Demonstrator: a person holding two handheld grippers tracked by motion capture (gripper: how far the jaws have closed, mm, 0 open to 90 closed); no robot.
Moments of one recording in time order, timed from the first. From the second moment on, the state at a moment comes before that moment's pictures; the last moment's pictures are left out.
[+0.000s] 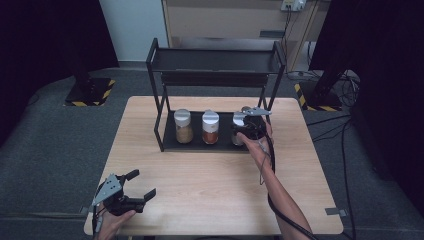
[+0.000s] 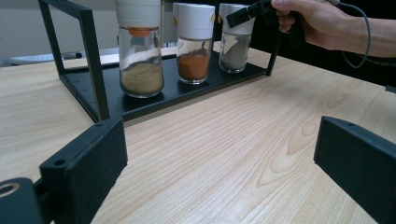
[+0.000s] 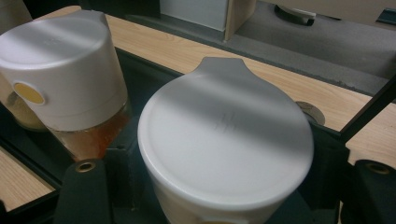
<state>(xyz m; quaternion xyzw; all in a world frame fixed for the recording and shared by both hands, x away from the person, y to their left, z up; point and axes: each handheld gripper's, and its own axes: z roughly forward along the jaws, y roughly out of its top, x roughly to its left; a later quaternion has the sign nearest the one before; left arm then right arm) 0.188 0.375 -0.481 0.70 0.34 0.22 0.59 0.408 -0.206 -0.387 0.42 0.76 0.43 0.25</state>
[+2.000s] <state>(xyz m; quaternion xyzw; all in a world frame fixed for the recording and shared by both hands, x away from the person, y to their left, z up) 0.189 0.373 -0.481 0.70 0.34 0.21 0.59 0.375 -0.242 -0.332 0.35 0.75 0.51 0.24</state>
